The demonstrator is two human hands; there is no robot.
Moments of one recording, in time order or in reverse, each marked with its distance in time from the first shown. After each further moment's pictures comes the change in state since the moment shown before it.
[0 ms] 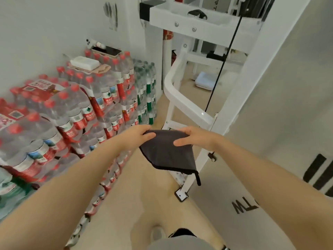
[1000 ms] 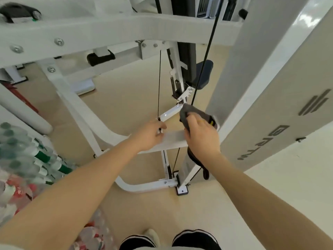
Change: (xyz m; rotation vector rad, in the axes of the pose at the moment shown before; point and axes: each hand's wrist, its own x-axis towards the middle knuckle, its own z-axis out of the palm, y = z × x) left_hand 0.347 0.012 -0.039 0.232 -0.516 0.913; right_hand 0.153 -0.024 -0.054 -0.690 1.550 0.852
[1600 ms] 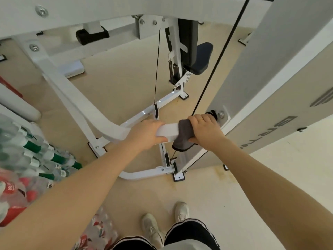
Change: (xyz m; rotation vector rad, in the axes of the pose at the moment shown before) left_hand -0.009 -0.018 0.003 0.119 -0.062 0.025; right_hand 0.011 0.034 0.046 -0.312 -0.602 -0.153
